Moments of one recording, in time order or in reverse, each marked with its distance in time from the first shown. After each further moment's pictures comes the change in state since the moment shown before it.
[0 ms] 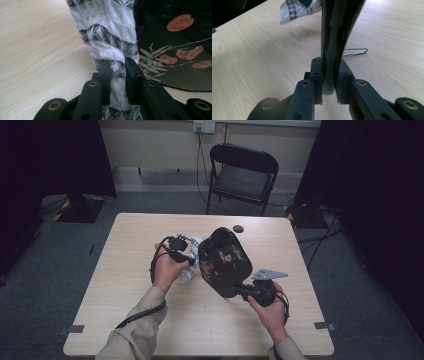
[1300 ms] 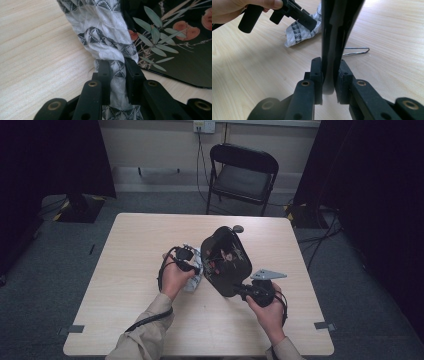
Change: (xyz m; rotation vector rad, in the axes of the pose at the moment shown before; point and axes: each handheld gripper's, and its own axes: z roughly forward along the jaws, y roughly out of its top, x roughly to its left) left arm -0.009 -0.019 0.037 0.048 -0.028 -0.020; right arm 0.005 0.001 0.002 -0.002 -0.041 0.037
